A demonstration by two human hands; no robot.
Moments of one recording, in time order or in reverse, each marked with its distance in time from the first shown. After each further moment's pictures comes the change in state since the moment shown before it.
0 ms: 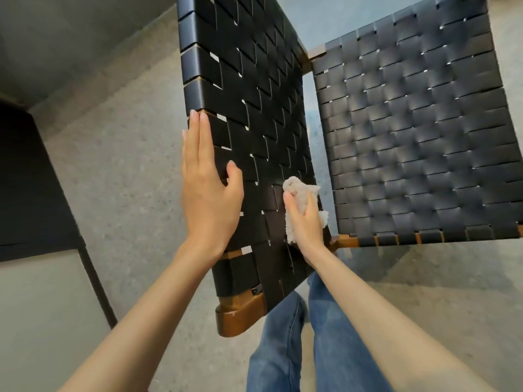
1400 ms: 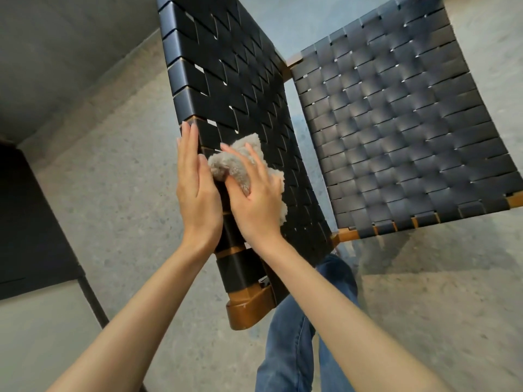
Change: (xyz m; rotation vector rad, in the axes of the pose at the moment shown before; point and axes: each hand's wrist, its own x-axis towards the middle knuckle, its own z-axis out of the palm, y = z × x) left_hand -0.002 -0.015 -0.004 -0.406 -0.024 -0.051; right_hand -0.064 -0.098 0.046 -0.097 0.077 -0.554
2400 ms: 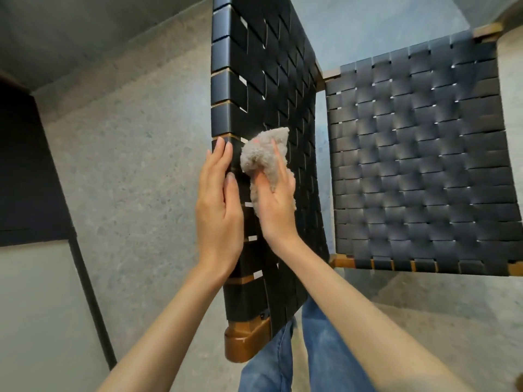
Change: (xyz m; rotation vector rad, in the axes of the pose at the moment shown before) left_hand 0.006 0.009 0.001 0.022 0.106 -0.020; right_hand 0.046 0.002 0.002 0.217 -0.106 0.069
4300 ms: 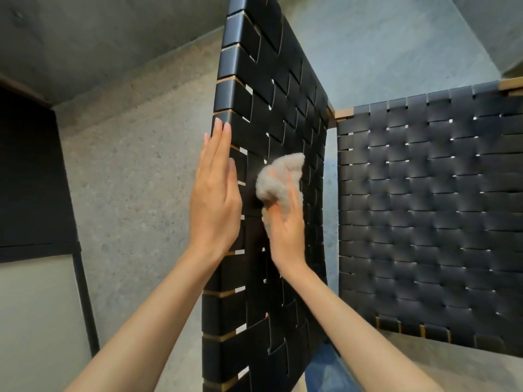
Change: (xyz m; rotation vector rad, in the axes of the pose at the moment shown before) left_hand 0.122 0.011 0.026 0.221 -0.041 0.063; right_hand 0.087 0.024 -0.011 0.106 -0.036 0.043
